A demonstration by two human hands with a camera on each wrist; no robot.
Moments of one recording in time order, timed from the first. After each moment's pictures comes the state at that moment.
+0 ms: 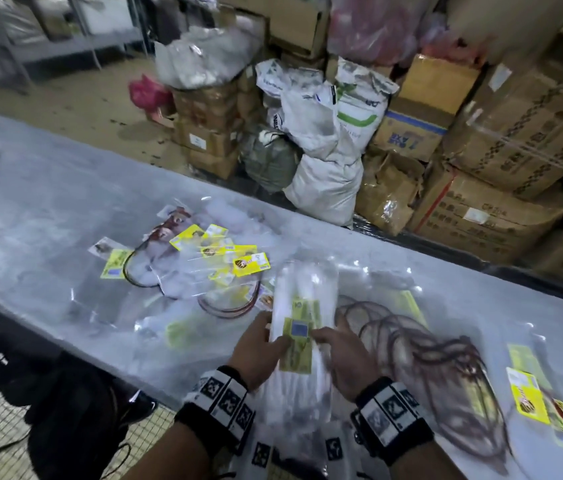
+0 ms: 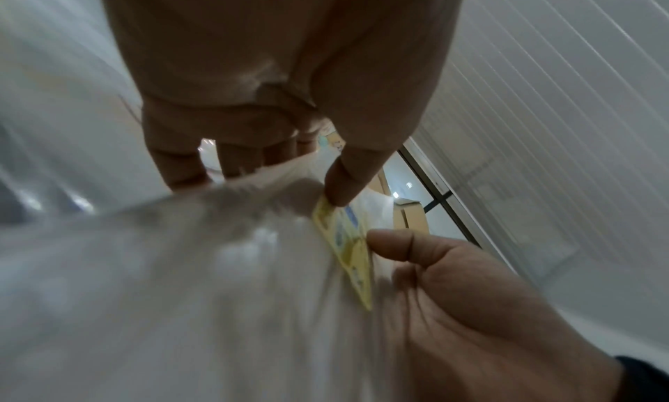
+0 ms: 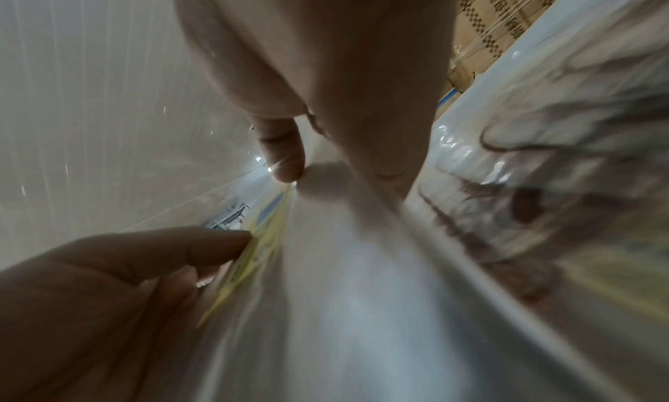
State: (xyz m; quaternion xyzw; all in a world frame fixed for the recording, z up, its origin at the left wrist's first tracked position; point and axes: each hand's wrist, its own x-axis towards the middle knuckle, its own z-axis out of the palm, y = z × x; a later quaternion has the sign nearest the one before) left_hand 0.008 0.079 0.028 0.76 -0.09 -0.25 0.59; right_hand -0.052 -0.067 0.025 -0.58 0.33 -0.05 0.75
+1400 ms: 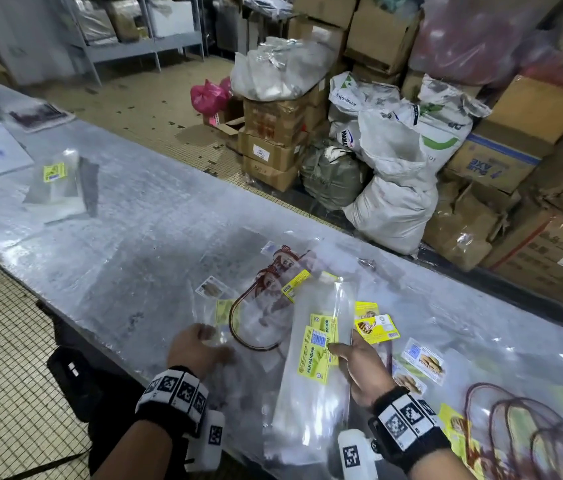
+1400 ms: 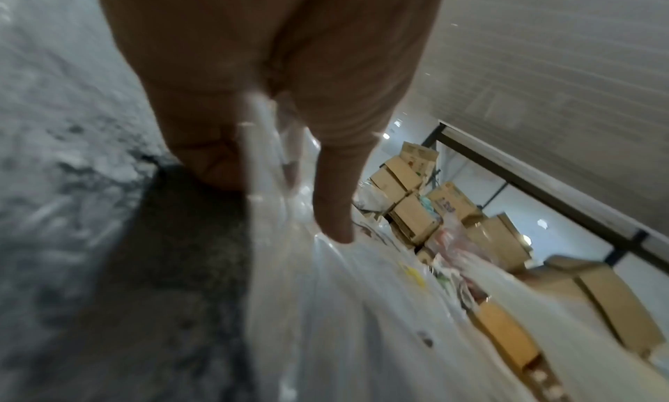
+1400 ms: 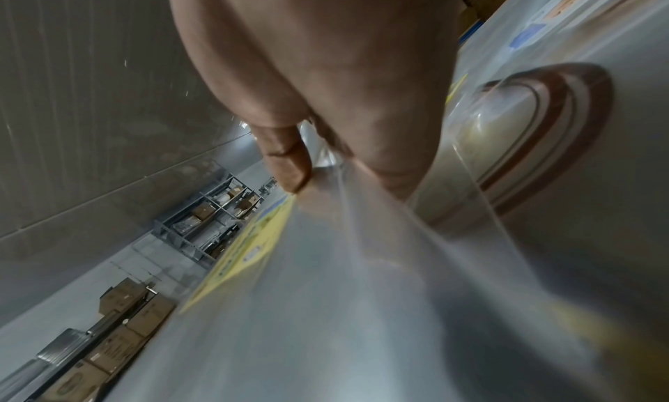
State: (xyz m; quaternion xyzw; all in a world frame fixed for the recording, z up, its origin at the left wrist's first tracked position) left_hand 0.252 0.335 -0.004 0.89 0.09 -0.17 0.42; right_hand 0.157 0.079 0.015 -0.54 0.32 0.02 0.78
